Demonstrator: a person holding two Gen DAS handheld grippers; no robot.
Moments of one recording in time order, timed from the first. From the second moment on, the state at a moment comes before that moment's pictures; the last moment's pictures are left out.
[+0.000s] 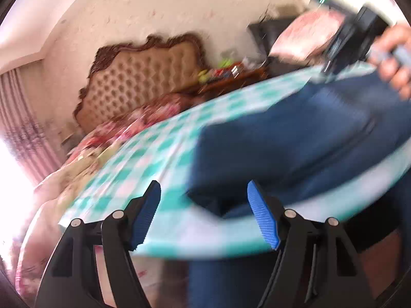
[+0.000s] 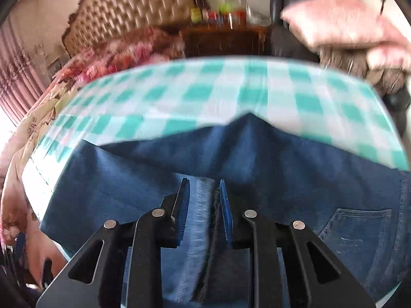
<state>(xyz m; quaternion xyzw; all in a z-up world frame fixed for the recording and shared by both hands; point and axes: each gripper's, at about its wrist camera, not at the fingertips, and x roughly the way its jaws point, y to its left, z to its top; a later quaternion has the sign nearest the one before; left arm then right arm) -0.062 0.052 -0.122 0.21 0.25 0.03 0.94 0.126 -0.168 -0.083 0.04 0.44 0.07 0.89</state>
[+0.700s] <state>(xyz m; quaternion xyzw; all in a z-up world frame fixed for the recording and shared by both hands) -0.005 0.051 -0.169 0.51 0.31 0.08 0.80 0.121 -0.138 -0.142 -0.07 0.49 0.02 0.87</state>
